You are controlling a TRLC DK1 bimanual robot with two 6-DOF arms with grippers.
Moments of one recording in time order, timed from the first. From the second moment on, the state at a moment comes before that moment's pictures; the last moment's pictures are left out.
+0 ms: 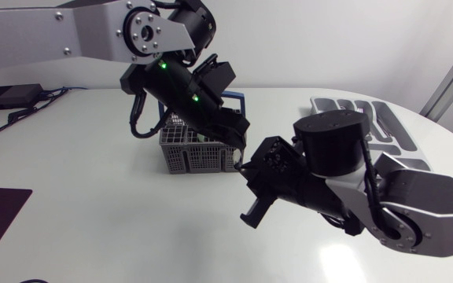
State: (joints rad) left arm -0.62 1.81 1.62 -0.88 0.43 0.05; right arm 0.75 1.31 0.62 0.15 0.02 -0.32
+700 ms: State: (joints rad) left arm -0.54 1.78 1.65 -0.86 0.43 0.03; right arm 0.75 1.31 0.62 0.13 -0.04 -0.32
